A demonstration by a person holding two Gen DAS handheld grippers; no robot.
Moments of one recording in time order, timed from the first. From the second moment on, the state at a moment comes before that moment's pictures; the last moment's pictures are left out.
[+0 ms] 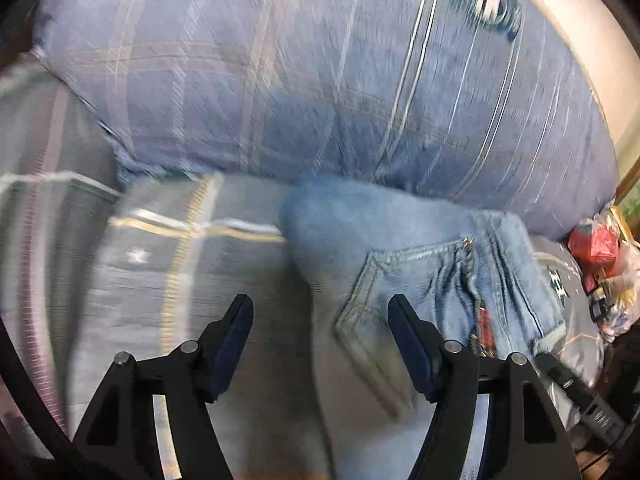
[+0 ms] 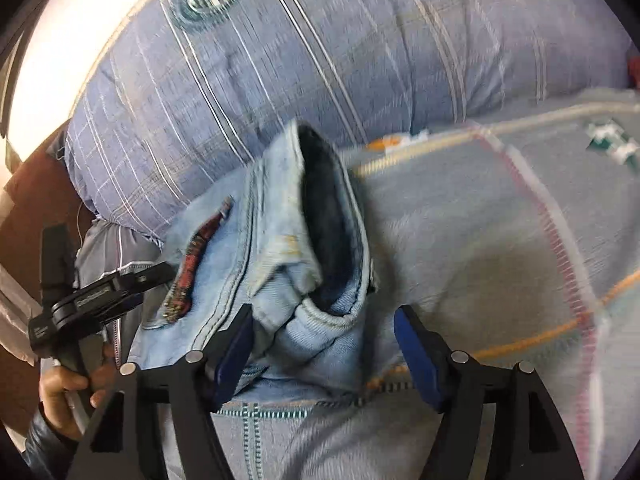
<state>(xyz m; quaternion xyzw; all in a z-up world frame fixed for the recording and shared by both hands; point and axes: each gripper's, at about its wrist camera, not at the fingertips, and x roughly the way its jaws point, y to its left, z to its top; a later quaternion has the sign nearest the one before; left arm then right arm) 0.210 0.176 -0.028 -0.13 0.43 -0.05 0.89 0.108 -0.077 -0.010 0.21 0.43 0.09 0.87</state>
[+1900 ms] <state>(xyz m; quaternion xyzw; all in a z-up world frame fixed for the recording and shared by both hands) 0.025 0.110 0.035 0.01 0.33 -0.01 0.94 0.000 -0.005 0.083 0.05 0.38 0.10 0.92</state>
